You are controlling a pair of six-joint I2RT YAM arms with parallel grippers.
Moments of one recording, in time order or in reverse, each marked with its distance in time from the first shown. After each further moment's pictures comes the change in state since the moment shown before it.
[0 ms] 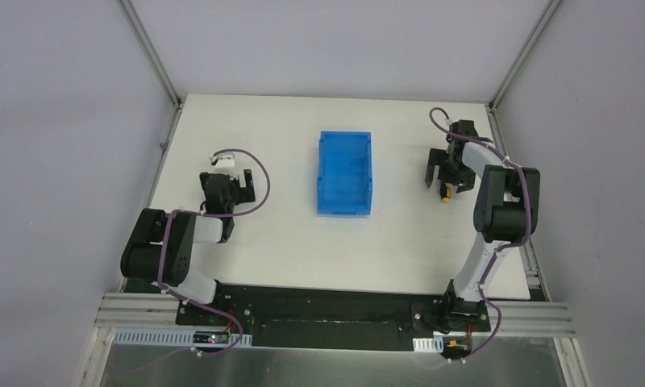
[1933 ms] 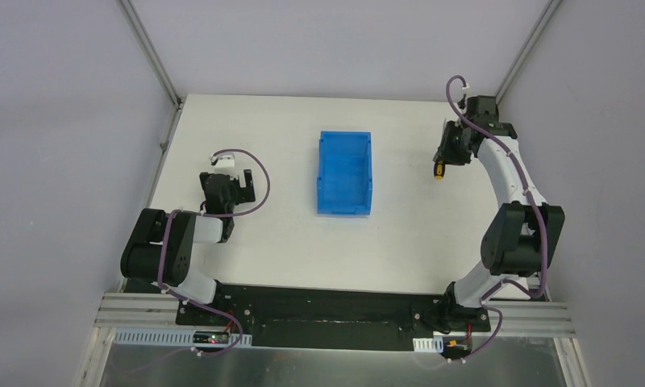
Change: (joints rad) left arm 0.000 0.000 0.000 0.000 0.000 0.000; right arm 0.023 -0.280 0.098 -0.134 -0.178 0.089
